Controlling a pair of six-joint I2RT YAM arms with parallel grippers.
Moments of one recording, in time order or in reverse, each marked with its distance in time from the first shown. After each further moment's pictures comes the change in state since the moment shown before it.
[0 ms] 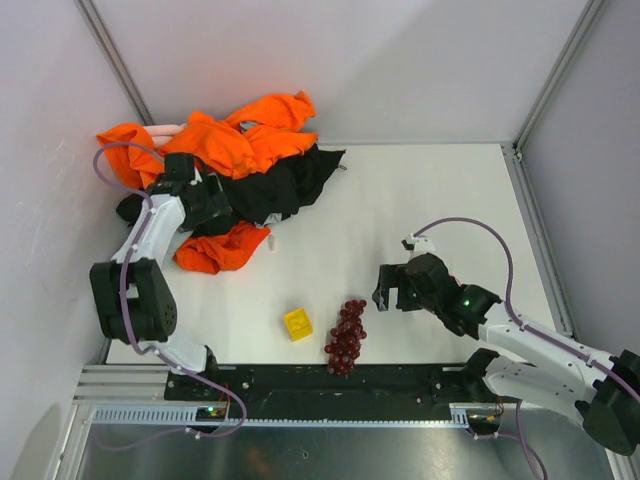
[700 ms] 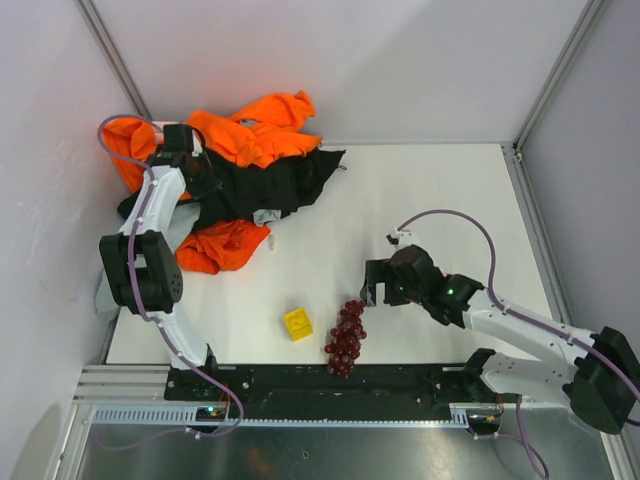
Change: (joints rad) left arm 0.000 0.241 0.318 -0.063 0.101 0.014; right arm 0.022 0.125 0.060 0.043 -0.036 0.006
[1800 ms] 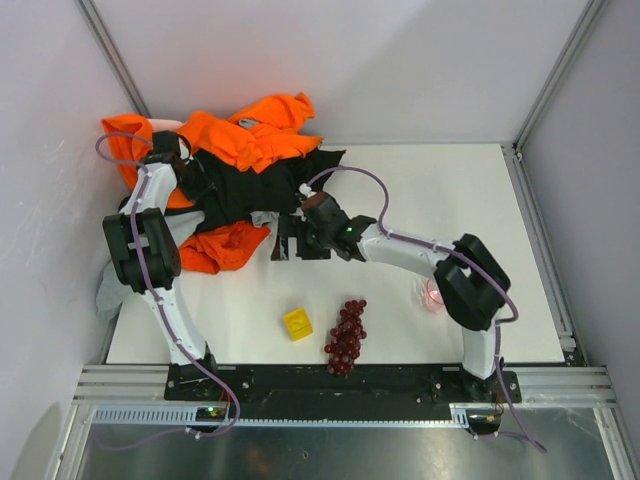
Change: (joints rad) left arm 0.124 0.227 0.116 0.033 0.182 -0.080; right arm 0.051 0.835 0.750 0.153 -0.294 0.099
